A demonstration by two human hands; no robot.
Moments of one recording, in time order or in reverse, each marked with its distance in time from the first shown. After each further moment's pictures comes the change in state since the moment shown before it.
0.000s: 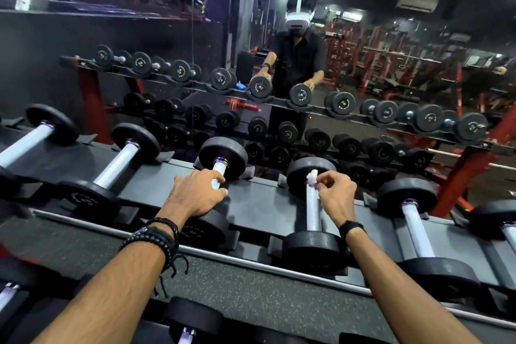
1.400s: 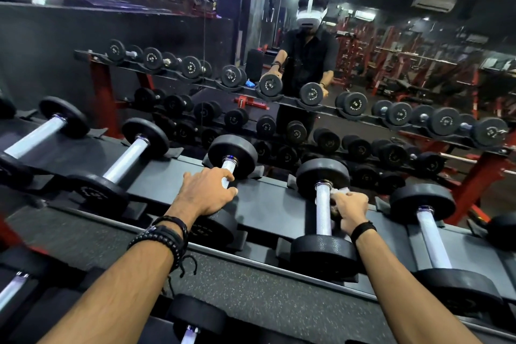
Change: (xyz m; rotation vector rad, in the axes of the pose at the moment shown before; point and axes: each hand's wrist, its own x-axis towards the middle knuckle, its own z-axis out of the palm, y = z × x) left_hand 0.003 -0.002 0.003 -0.006 -0.005 -0.011; right_hand 0.020 0.042 0.032 0.461 0.094 0.643
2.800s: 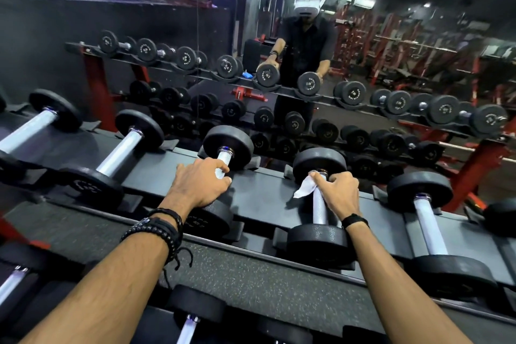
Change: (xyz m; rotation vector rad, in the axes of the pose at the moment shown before) left_hand -0.003 0.002 -0.002 -0.022 0.037 -0.026; right_hand -0.031 -0.020 -0.008 -0.615 -0.067 -0.501
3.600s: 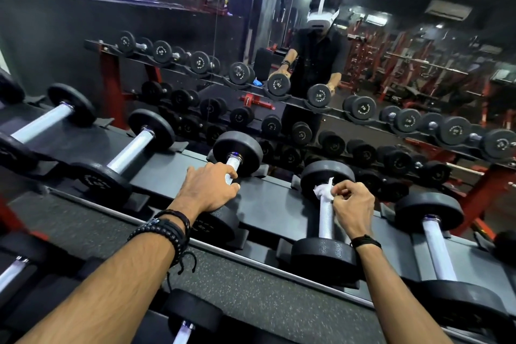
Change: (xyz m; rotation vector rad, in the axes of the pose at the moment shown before) left_hand -0.001 0.002 0.000 0.023 0.014 0.018; right_hand 0.001 0.007 -0.001 0.020 0.150 -0.199
